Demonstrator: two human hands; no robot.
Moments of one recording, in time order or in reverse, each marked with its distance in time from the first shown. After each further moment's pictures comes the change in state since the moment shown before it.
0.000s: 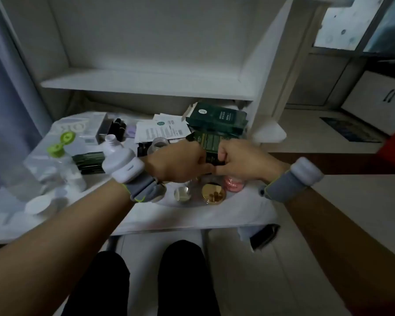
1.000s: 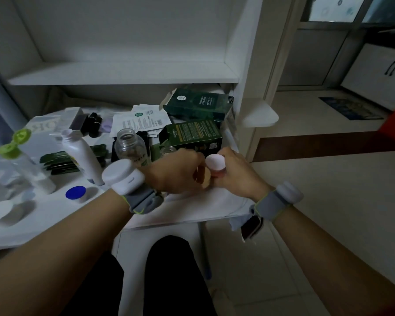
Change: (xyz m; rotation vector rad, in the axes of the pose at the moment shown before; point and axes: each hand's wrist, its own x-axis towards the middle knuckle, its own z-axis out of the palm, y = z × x) left_hand 0.028 0.031 0.048 0.015 -0.098 0.094; right_hand -0.018 0.066 0.084 0.387 0.162 0.119
